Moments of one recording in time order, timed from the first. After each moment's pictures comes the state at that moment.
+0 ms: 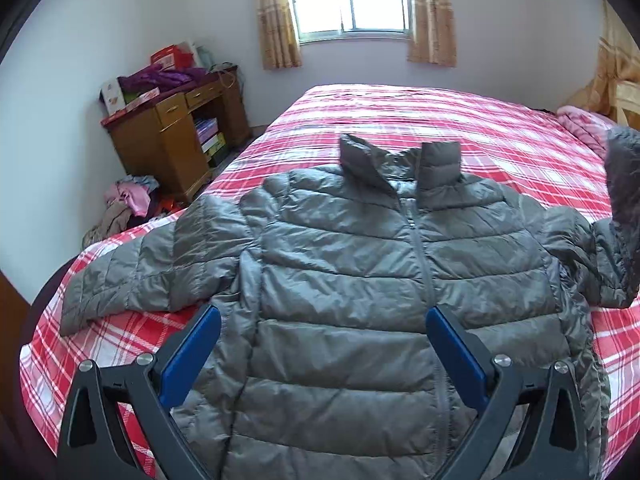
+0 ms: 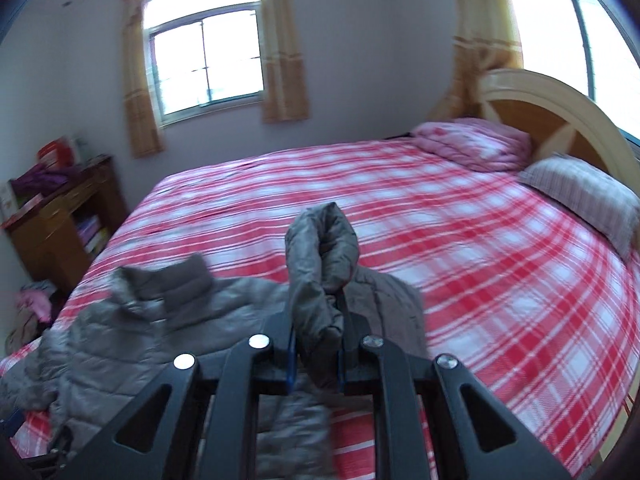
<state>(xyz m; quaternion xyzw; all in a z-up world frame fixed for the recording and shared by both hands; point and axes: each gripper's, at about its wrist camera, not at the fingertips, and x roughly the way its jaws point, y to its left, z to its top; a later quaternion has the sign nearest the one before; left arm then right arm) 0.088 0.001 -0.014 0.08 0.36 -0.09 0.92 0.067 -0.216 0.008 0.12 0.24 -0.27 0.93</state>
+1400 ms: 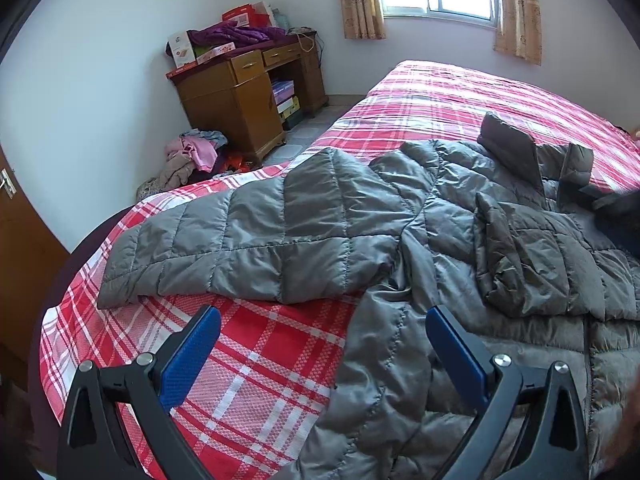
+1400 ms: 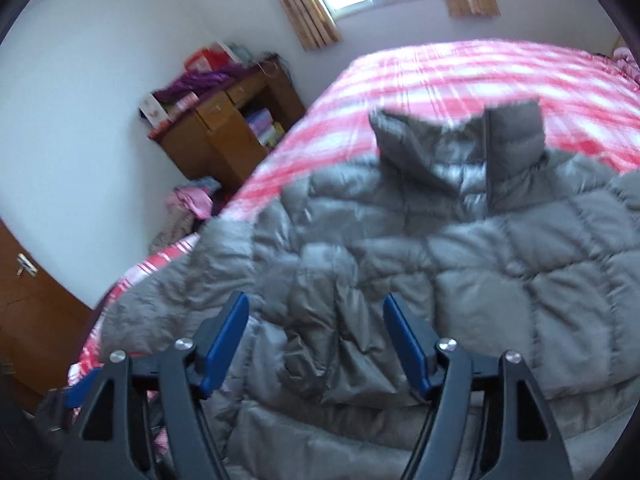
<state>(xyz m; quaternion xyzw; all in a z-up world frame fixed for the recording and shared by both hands) 0.156 0.106 -0.055 0.06 0.40 0.04 0.91 0.220 -0.040 -0.084 0.19 0.34 0.08 0.92</state>
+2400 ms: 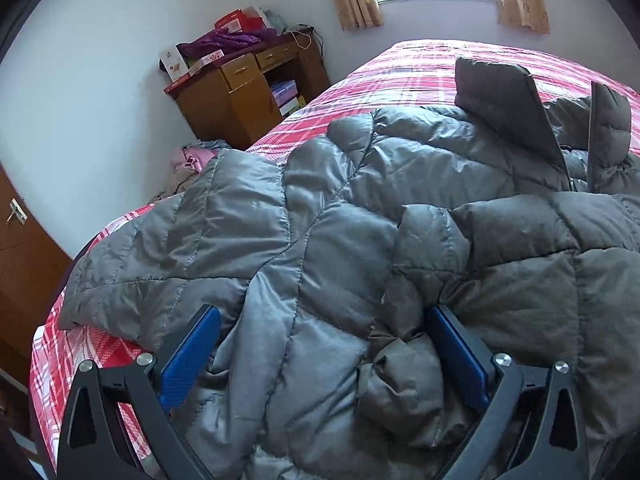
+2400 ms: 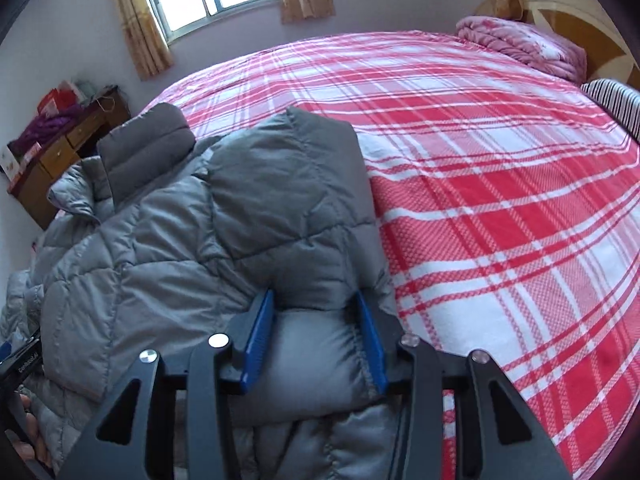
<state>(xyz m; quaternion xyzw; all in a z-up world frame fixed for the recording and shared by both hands) 0.234 -0.009 -0.128 0.12 0.40 0.09 0.90 0.143 -0.258 -0.150 0.18 0.39 -0.20 0.88</state>
